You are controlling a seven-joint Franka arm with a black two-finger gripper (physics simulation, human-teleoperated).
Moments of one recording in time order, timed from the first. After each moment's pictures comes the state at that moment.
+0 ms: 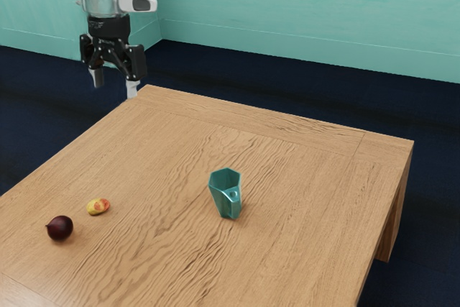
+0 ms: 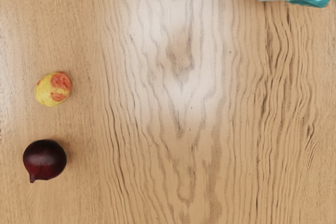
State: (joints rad) arm 0.05 0.02 -0.09 -1.49 0.04 1.29 0.02
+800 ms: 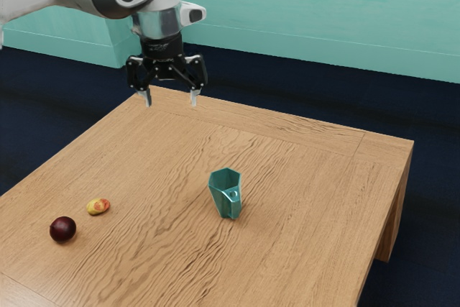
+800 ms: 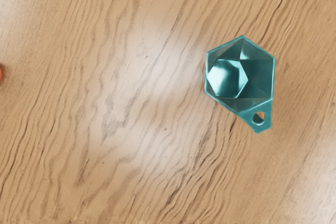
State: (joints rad) arm 0.06 0.04 -0.25 -1.59 0.02 1.58 -0.62
